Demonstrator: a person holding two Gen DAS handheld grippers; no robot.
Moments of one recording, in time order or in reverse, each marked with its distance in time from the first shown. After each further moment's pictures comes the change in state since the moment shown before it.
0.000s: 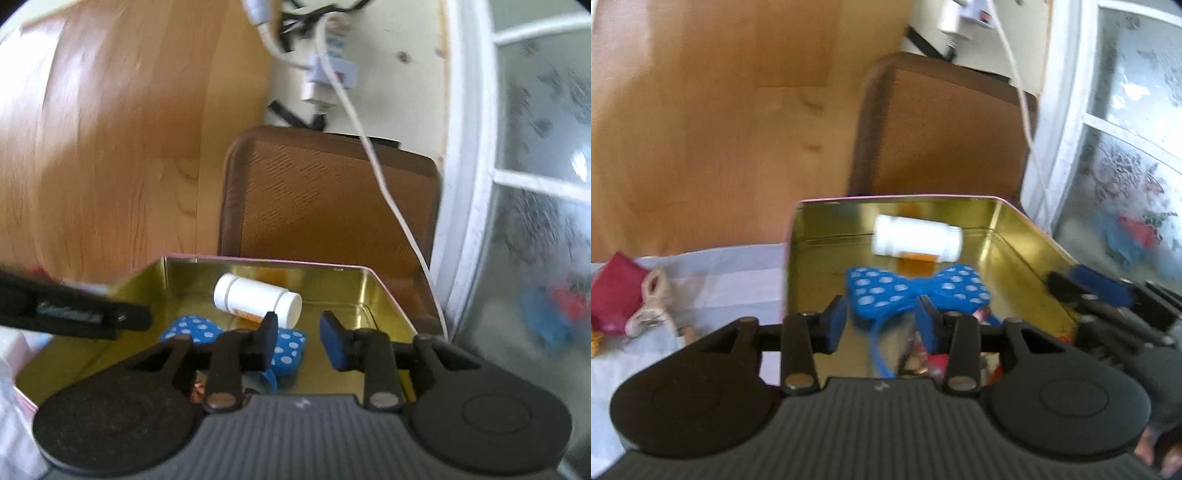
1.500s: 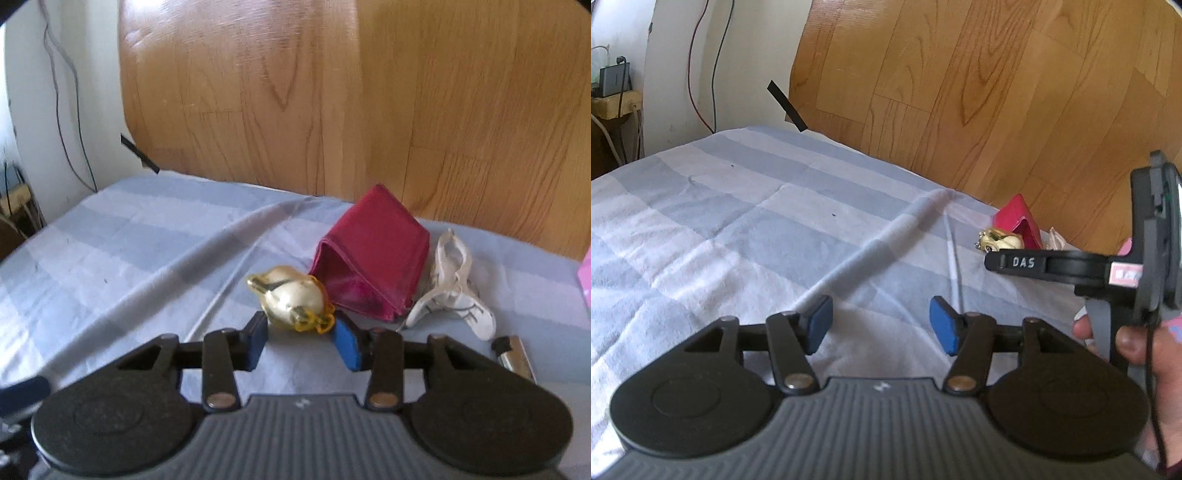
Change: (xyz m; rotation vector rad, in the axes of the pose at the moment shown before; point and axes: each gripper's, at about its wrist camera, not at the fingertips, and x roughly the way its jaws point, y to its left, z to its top) left arm -0.130 0.289 -0.130 -0.459 -0.054 0.426; right arm 0.086 0.365 -0.012 -0.205 0.354 0.507
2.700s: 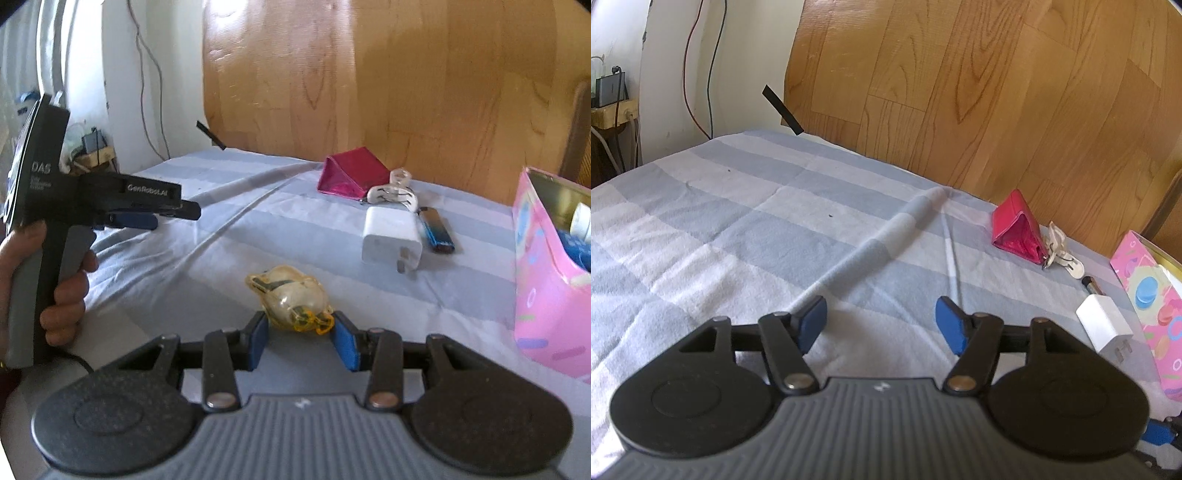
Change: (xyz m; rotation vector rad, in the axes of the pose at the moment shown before) left arm 0.002 -0.004 0.000 0.038 -0.006 0.008; right arm -0.148 -0.019 -0.122 -0.057 -0.059 0.112
